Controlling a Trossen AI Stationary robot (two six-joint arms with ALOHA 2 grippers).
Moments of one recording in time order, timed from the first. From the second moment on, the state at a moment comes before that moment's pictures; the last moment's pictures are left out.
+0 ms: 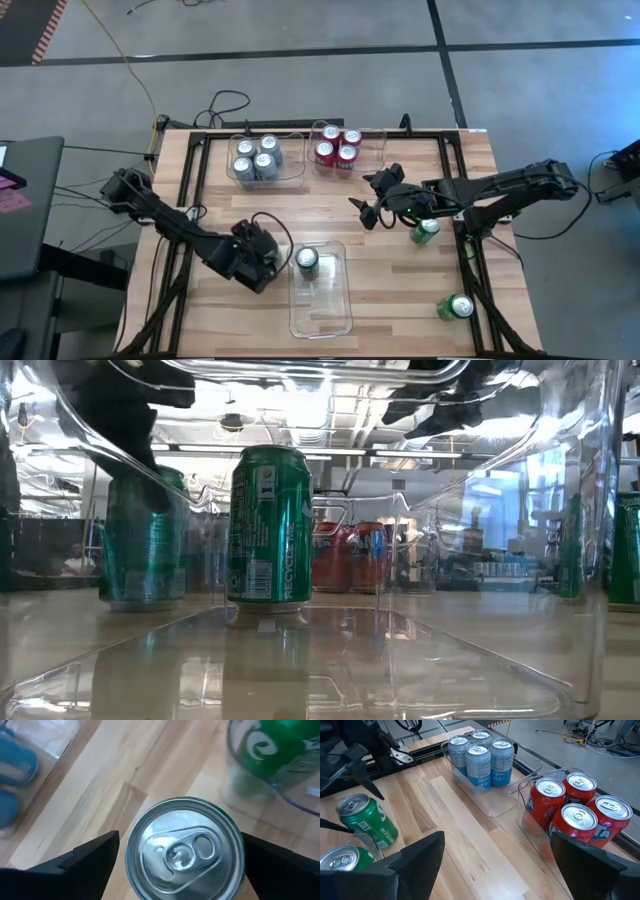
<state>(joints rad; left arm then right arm) -0.54 1.52 1.03 -0.85 -0.60 -0.97 0.14 1.23 0.99 -0.34 0.61 0.42</state>
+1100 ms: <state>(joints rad) -0.49 1.17 0.97 -0.53 -0.74 -0.65 0.15 1.23 0.99 -0.34 0.62 0.41</state>
